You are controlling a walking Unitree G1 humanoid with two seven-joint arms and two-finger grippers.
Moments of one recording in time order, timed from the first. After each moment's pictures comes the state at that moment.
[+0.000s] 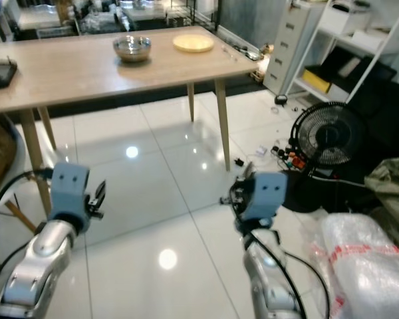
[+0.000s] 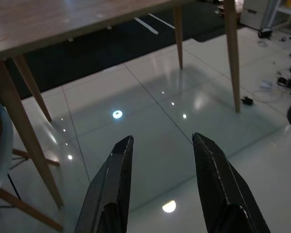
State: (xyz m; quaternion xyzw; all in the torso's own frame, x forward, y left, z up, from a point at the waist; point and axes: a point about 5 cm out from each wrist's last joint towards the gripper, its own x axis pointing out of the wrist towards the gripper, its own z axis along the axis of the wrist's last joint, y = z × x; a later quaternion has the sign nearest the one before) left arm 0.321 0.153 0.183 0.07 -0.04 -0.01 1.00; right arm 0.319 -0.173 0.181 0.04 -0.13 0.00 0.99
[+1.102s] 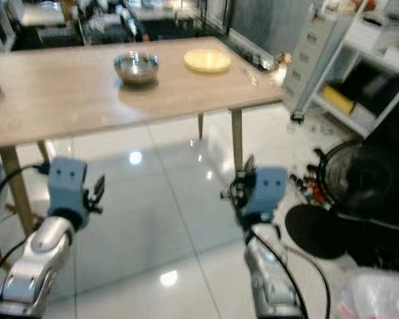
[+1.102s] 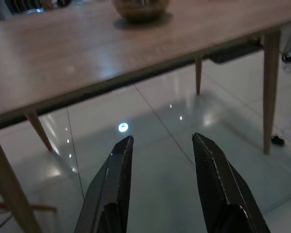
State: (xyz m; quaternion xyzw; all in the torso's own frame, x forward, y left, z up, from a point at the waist) left arm 0.321 0.155 0.193 0.07 -0.06 -0.01 1.00; right arm 0.322 -0.169 0.189 0.04 -0.15 0.01 0.99
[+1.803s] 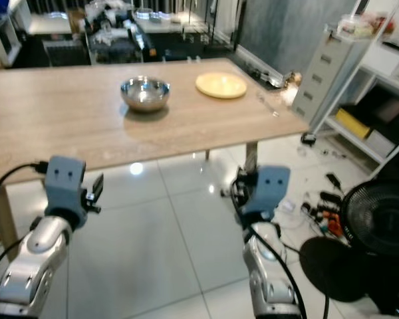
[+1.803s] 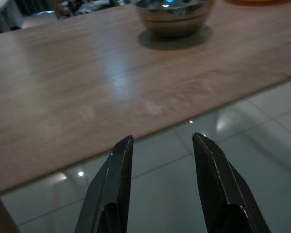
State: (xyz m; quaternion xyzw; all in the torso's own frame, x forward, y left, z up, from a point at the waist) left arm 0.321 0.163 0.198 0.08 -0.06 0.00 0.99; right arm 0.324 -0.162 0.196 0.04 -0.16 0.02 0.99
